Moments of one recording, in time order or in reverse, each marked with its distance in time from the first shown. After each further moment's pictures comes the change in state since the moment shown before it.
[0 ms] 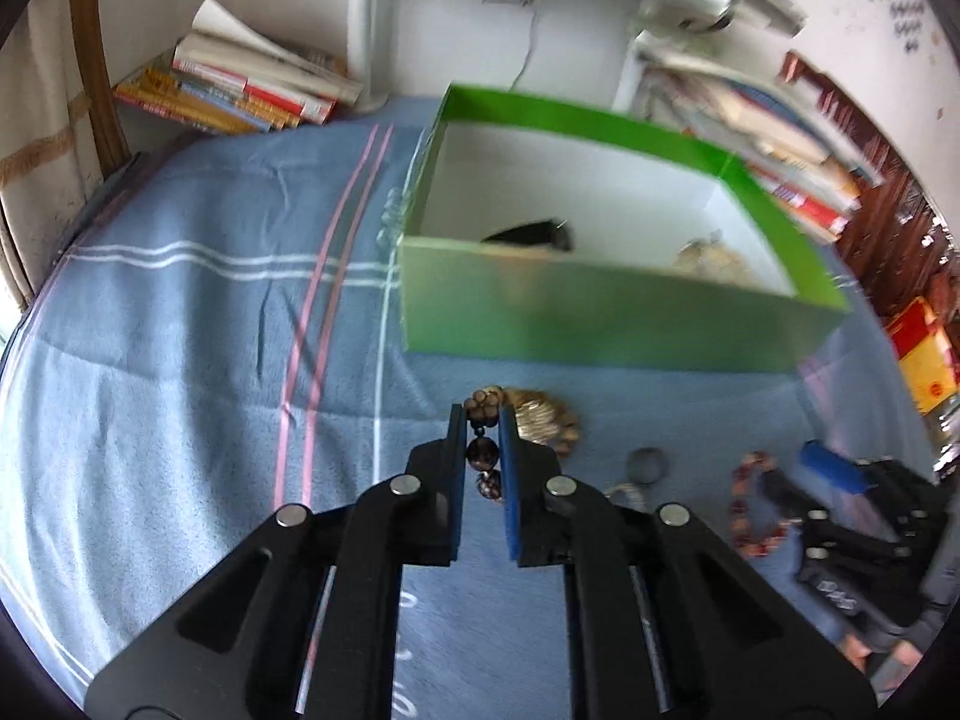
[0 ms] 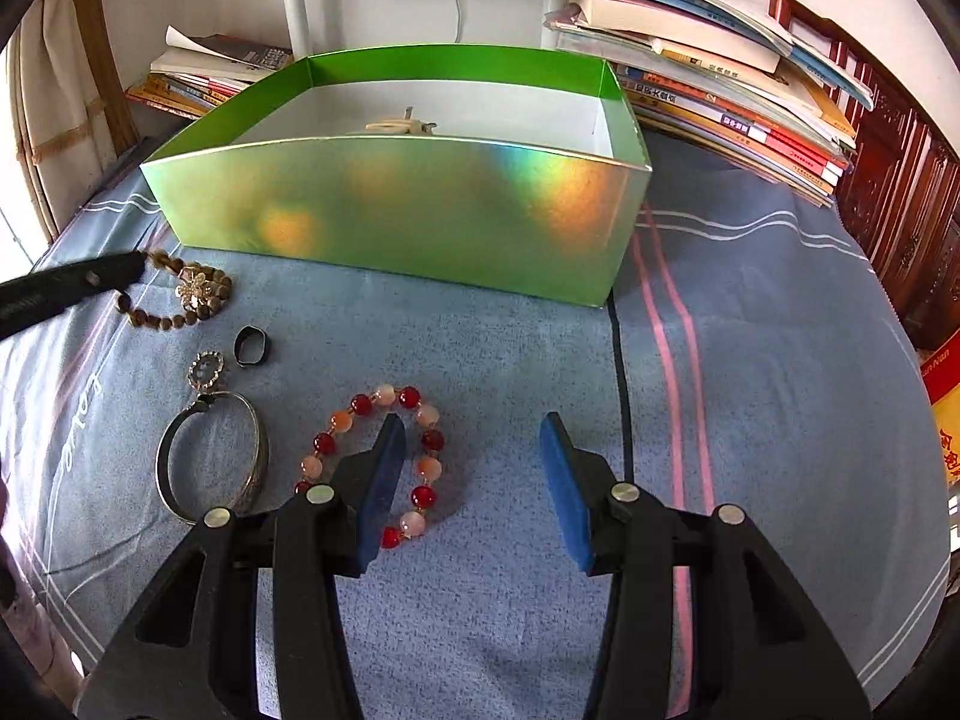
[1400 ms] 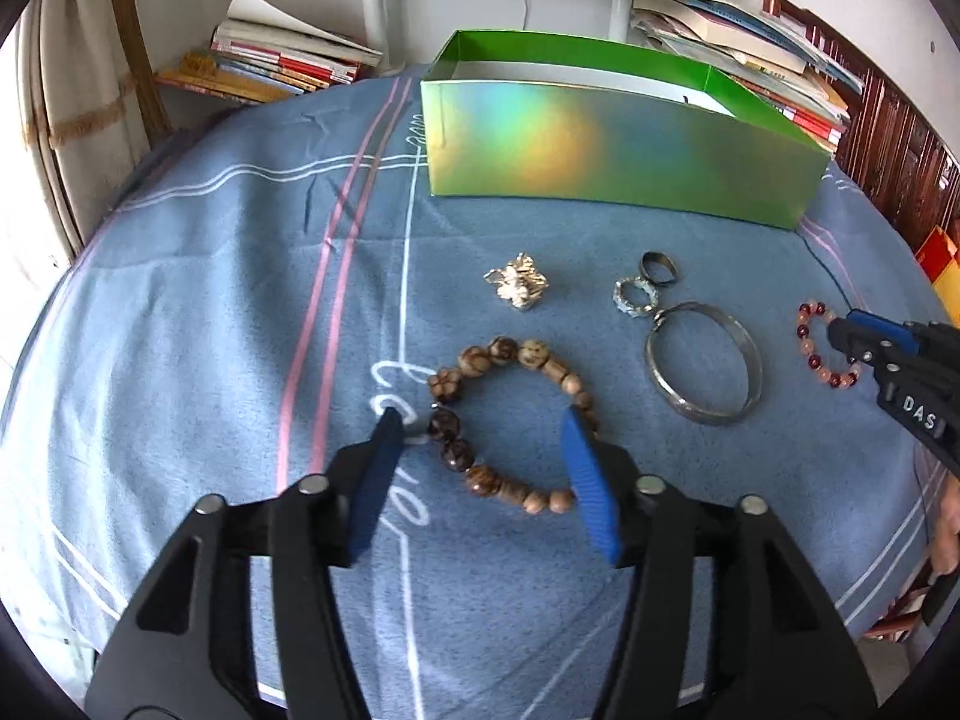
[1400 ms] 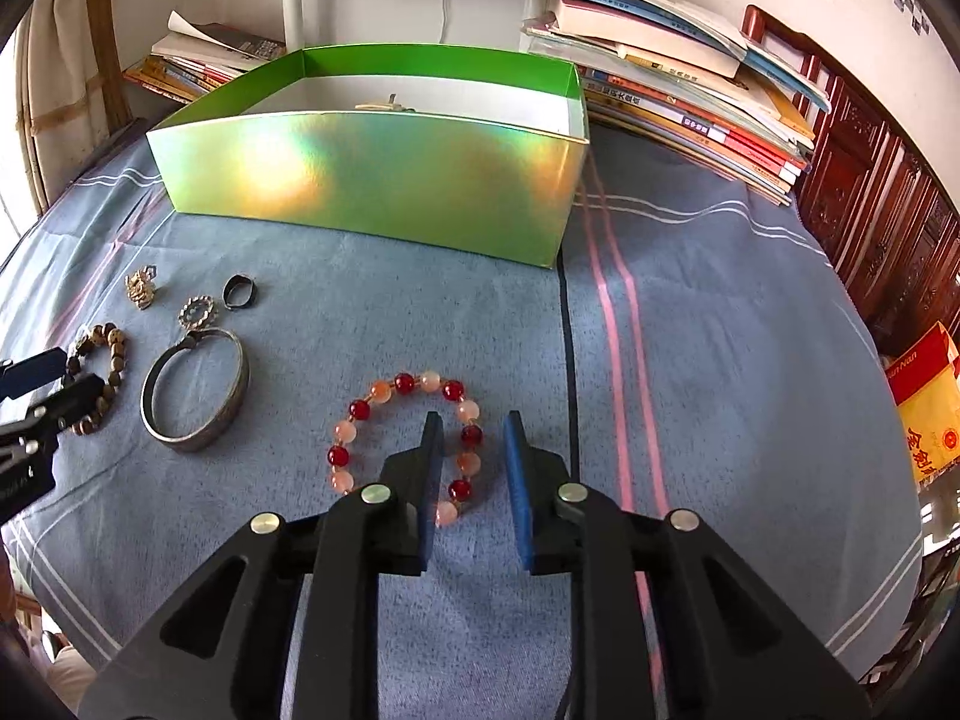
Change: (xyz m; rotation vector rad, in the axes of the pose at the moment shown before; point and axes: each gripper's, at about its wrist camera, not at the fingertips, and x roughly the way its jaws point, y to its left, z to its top) left arm -0.020 -0.007 -0.092 0.065 0.025 0.108; right arm -0.020 -0.006 -0.021 -0.032 -0.012 -0.079
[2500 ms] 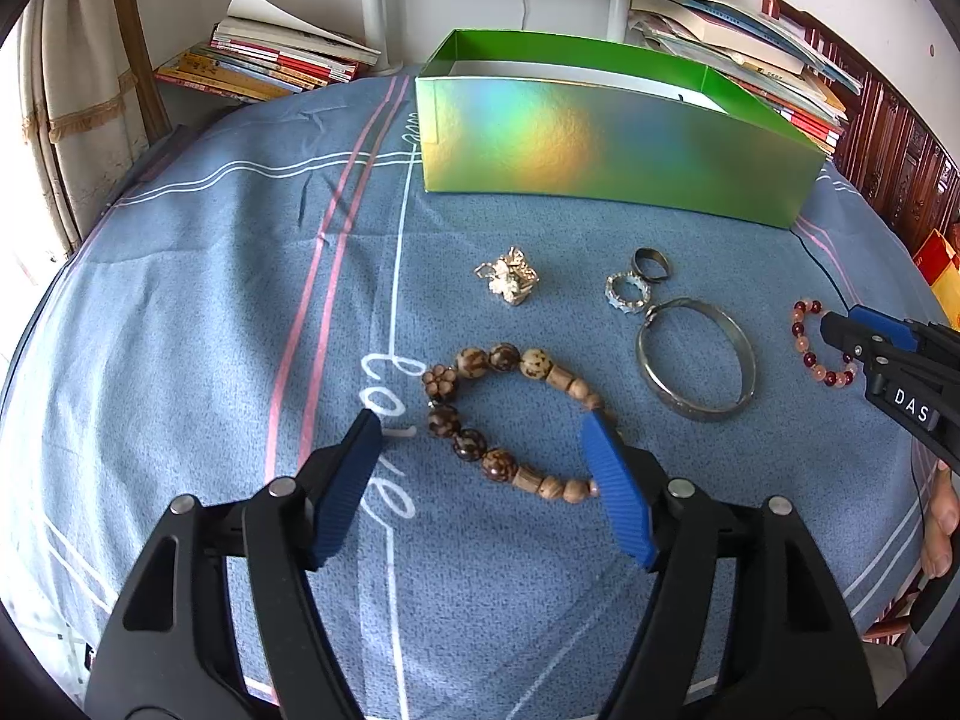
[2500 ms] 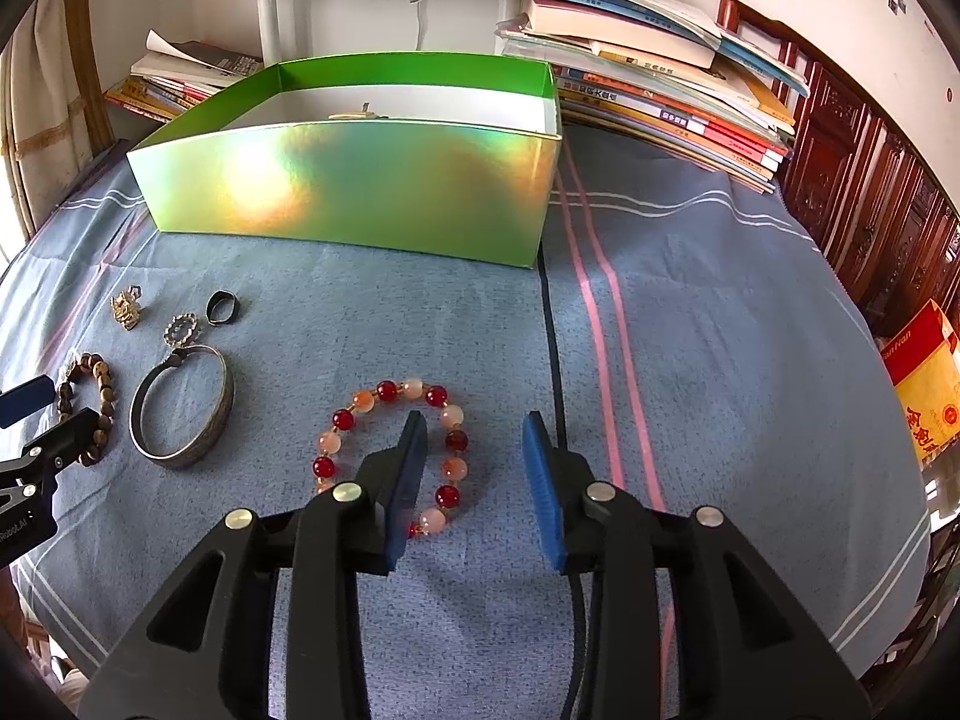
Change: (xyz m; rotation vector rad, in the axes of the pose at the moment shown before) left arm -0.001 -0.001 -0.004 0.001 -0.004 0.002; right arm 0.001 -0.005 -0.005 0.057 -0.023 -0.022
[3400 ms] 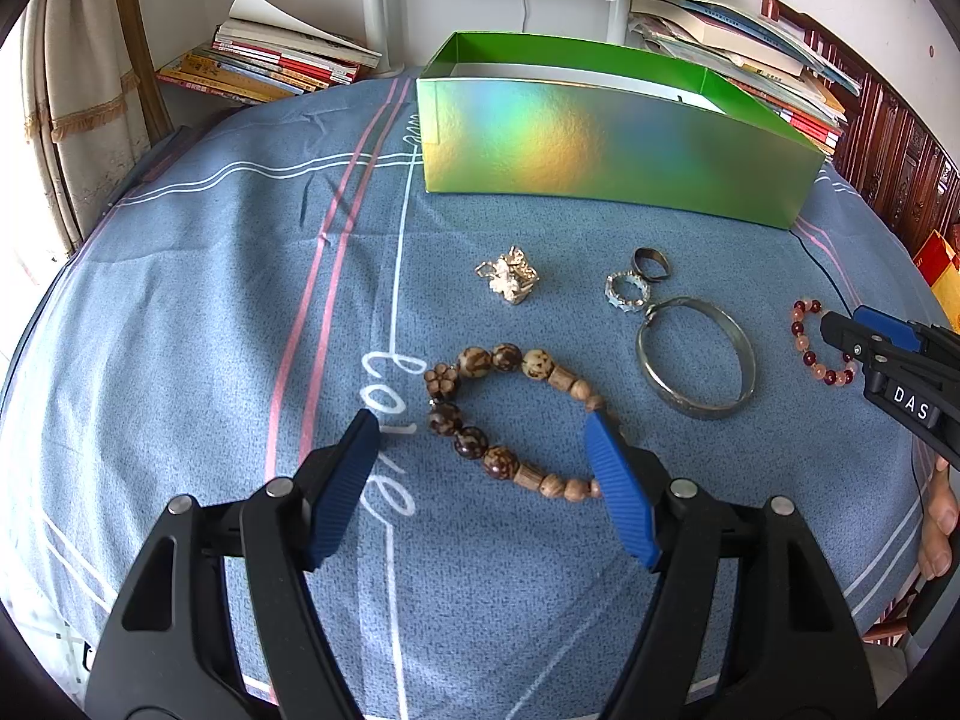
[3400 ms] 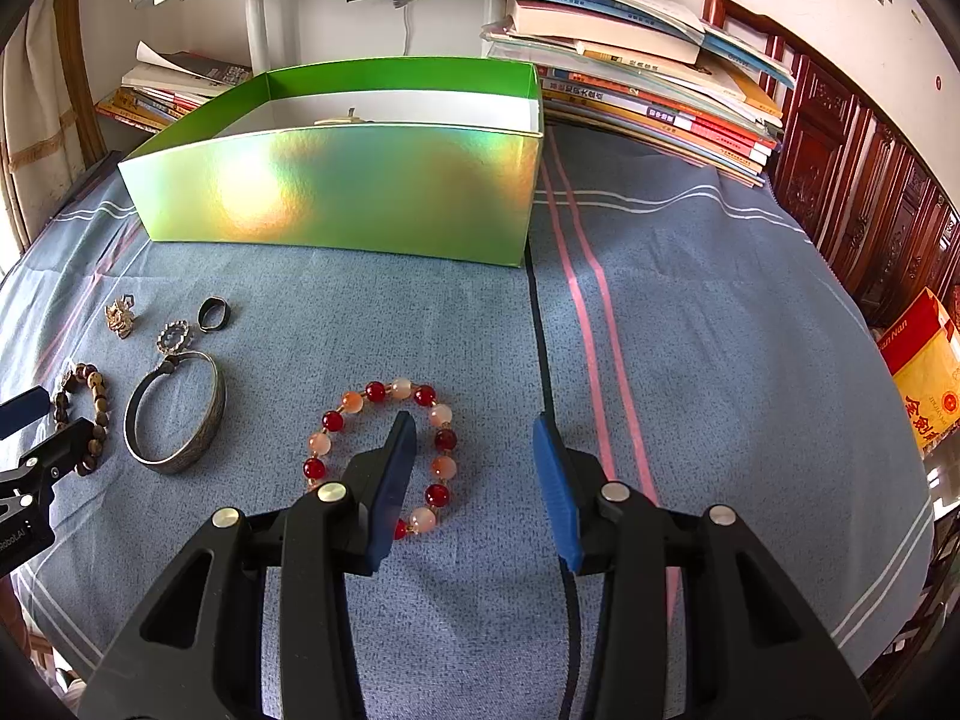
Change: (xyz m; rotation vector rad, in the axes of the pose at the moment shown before) left arm 0.000 0.000 -0.001 0.002 -0.002 0.000; right arm -0.001 -0.003 -0.002 0.022 -0.011 -0.008
